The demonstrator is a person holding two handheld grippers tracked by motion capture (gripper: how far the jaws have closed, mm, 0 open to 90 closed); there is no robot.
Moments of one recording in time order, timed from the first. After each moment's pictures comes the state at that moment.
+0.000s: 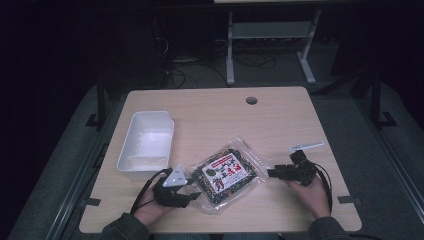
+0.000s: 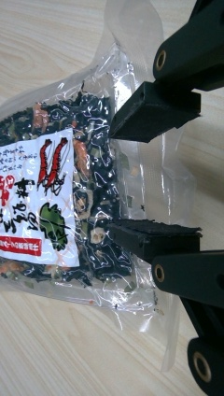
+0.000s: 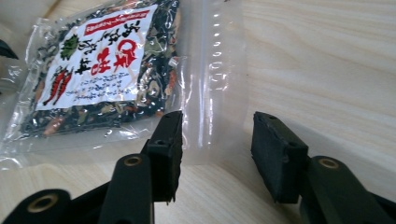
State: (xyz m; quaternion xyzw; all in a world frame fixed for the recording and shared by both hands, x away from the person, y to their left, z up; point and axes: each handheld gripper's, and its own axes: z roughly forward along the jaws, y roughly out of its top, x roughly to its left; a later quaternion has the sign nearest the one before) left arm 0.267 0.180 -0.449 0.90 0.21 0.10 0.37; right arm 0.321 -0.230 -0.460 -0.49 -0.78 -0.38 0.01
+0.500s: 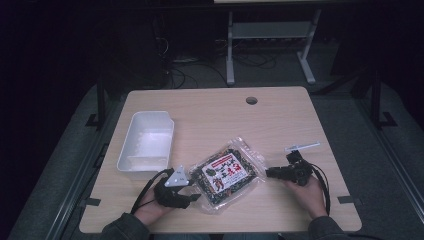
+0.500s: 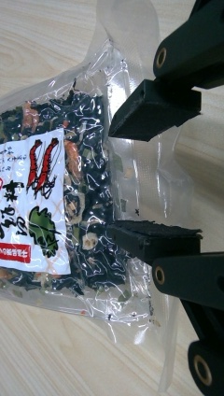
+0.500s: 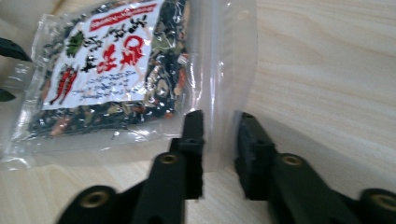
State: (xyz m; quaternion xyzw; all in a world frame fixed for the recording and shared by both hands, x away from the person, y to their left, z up) left arm 0.269 0.179 -0.453 0.90 0.21 0.09 0.37; right arm 0.324 -0.223 -0.465 -0.49 -0.78 -0.39 0.03
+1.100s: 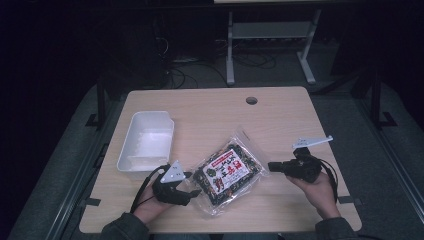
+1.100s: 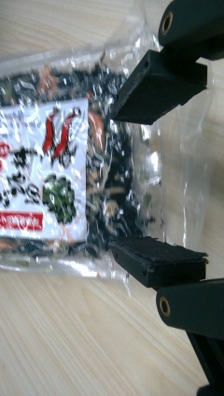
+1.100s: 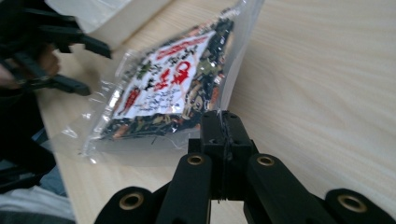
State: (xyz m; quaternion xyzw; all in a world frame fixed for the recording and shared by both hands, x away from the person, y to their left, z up) left arm 0.275 0.183 -0.446 0.88 0.23 0.11 0.40; right arm 0.303 -0.226 -0.407 -0.40 -0.80 -0.45 0.01
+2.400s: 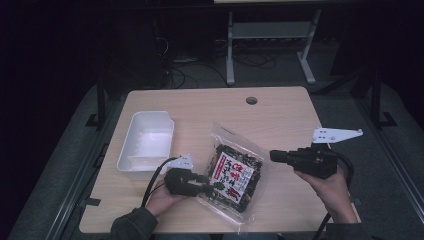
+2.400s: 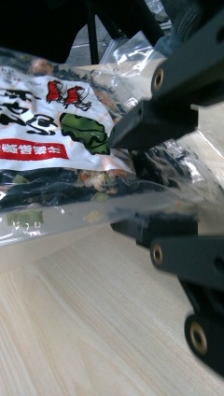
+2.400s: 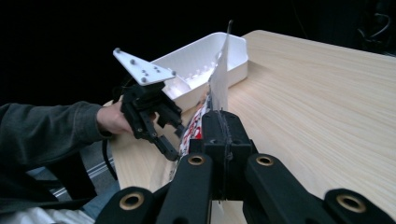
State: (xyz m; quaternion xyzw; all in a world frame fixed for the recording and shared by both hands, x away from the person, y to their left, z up) left arm 0.302 0.159 -0.452 0.86 0.22 -0.05 0.46; right arm 0.271 -0.226 -0.330 -0.30 -0.77 -0.57 -0.03
